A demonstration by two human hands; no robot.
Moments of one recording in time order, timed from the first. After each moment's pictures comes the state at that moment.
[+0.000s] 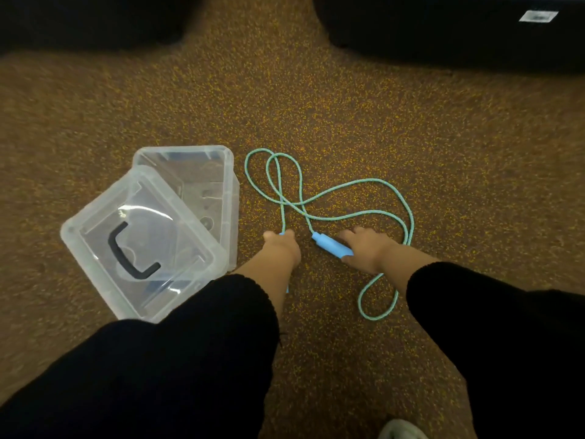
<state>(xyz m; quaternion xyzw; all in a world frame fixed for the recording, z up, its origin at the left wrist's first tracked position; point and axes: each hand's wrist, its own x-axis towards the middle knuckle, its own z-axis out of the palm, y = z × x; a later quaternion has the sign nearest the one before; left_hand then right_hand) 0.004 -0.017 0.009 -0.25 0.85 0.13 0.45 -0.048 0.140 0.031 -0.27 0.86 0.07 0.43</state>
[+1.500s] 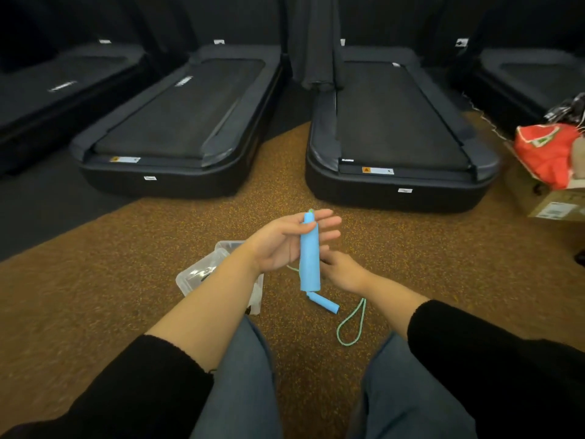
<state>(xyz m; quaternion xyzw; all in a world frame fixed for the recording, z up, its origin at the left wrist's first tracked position) 0.160 -0.006 0.398 0.03 0.49 0.84 0.21 0.117 0.150 0.337 -0.25 0.86 -0.37 0.23</state>
